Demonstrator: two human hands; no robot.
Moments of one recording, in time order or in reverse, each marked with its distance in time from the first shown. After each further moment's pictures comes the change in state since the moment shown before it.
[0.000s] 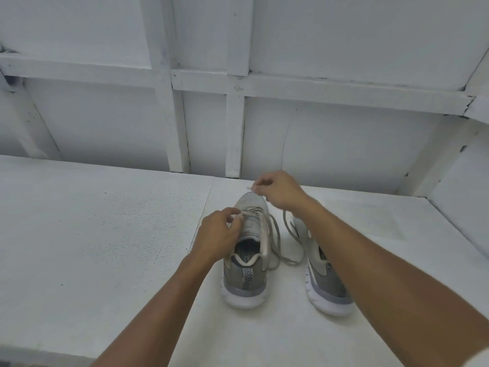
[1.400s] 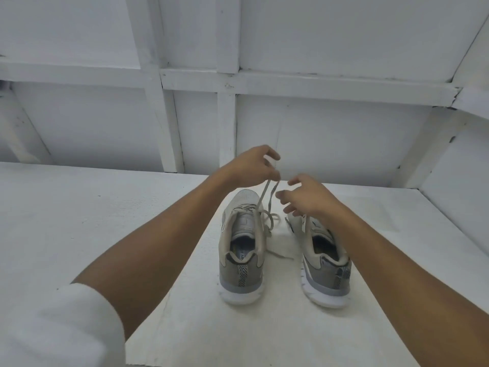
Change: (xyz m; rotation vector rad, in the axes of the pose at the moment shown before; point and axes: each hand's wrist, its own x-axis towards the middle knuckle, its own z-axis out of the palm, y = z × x) left_hand 0.073 0.106 -0.031 -0.161 -0.375 0.270; right_hand -0.041 0.027 -0.039 0.133 0.064 0.260
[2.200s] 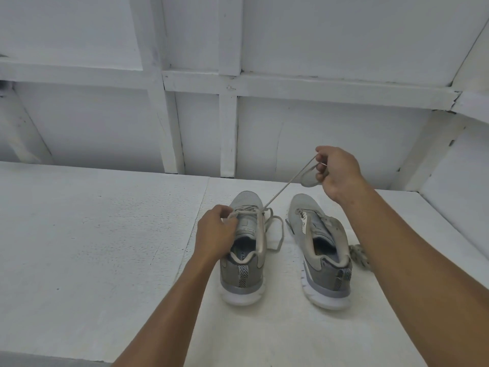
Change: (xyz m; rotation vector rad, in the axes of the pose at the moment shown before) left_hand -0.081 -0.094 0.055 -0.065 0.523 -0.285; right_hand 0.030 -0.020 -0.042 0.766 0.351 0.046
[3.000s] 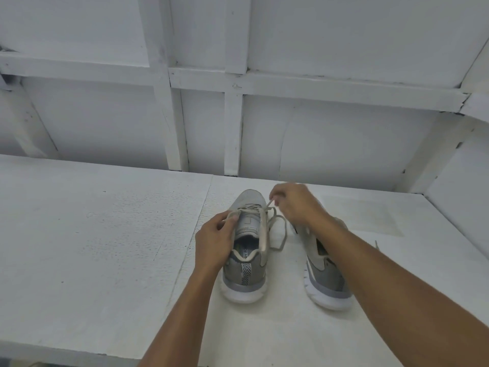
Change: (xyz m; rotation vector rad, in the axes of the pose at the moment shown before) left_hand -0.020 -0.012 0.003 -0.291 0.082 -0.120; right_hand -0.026 0.069 0.029 -1.155 -0.391 -0.421
